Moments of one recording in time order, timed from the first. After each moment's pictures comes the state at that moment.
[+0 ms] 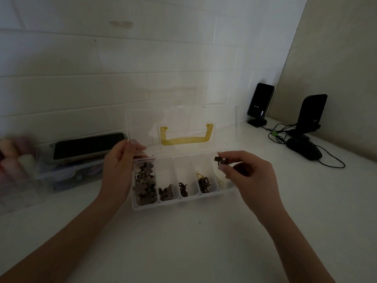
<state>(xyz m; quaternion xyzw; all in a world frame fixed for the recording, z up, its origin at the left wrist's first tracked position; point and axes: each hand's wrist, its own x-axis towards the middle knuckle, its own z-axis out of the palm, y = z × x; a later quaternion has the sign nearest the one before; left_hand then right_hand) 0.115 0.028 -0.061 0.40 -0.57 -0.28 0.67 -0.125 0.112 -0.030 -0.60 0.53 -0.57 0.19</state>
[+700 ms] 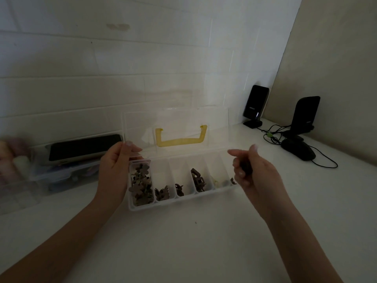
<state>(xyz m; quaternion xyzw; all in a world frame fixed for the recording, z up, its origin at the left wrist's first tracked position) 0.114 0.028 -0.062 0.40 -0.55 -0.29 0.68 -0.145 0.104 -0.030 -0.38 0.44 -0.66 0.48</state>
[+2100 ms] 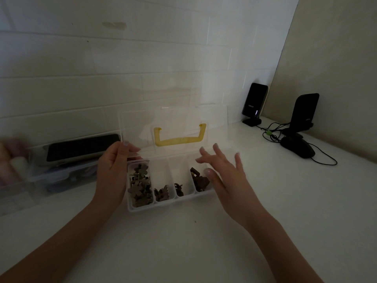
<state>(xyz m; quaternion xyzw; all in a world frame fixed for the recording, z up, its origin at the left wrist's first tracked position) 0.115 0.031 -0.063 0.39 -0.56 -0.28 0.68 -0.118 0.106 -0.050 -0.76 0.52 -0.38 0.07</state>
